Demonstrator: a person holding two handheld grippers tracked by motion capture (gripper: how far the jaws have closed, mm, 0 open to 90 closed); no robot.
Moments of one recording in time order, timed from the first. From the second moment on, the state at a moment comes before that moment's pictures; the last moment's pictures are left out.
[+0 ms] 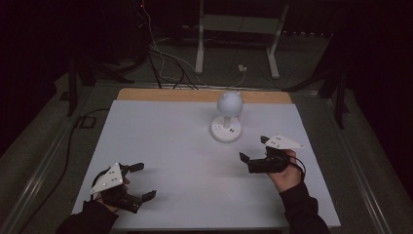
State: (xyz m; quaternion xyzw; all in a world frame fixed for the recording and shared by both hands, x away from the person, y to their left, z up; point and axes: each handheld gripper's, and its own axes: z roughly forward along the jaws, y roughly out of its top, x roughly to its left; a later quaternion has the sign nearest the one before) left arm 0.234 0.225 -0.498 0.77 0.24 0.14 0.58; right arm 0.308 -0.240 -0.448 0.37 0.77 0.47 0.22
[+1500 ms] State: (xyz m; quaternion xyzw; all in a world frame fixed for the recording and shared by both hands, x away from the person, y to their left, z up) left arm 0.235 0.226 -0.498 0.77 0.24 0.13 0.58; right arm 0.380 -0.225 -0.478 0.39 0.78 0.44 0.23
